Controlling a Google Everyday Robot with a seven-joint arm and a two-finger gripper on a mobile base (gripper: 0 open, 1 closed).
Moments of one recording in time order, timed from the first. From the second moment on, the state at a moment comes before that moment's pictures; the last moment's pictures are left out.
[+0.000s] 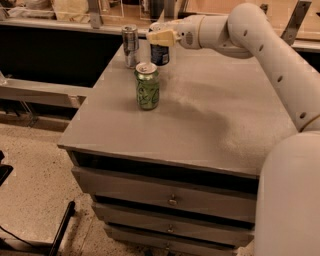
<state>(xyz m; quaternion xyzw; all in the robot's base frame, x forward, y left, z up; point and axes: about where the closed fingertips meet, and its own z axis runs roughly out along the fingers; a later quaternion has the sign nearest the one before) 0.800 -0.019 0.958 -0.38 0.66 0.30 0.57</state>
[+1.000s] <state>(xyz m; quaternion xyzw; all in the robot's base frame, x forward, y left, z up) 0.817 0.001 0.942 -0.38 0.67 0.31 0.56</state>
